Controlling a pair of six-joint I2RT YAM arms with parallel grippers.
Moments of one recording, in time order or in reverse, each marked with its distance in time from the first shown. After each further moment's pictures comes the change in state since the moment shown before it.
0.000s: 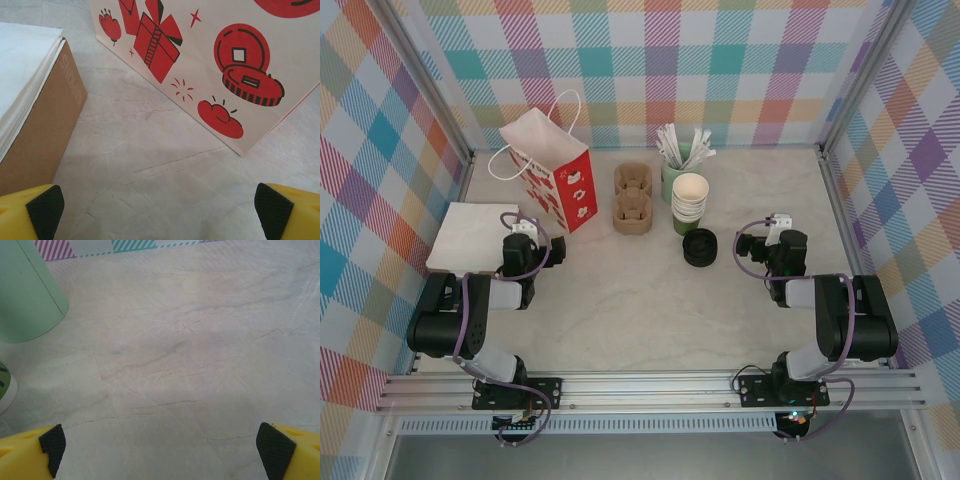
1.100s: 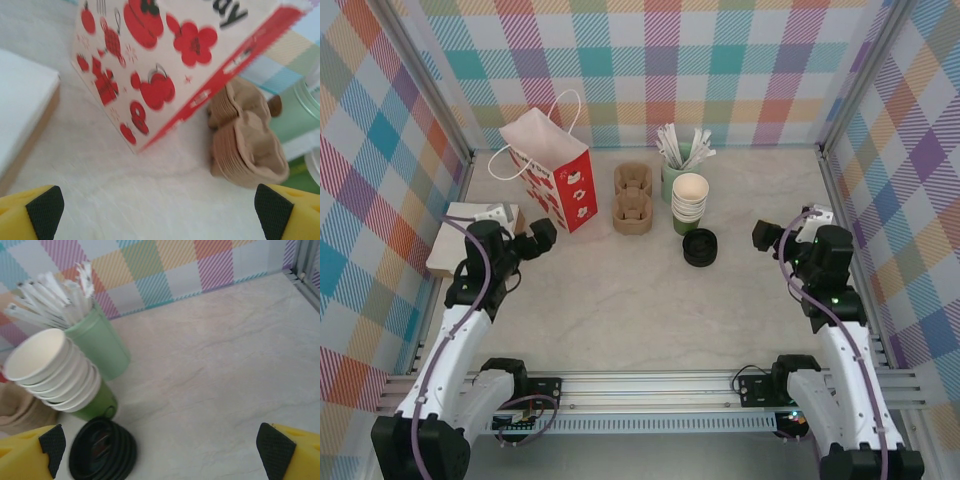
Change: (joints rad) left arm -0.013 -0.706 0.277 -0.997 0.179 -0.380; right arm 0.000 -0.804 0.318 -1.089 -0.047 0.221
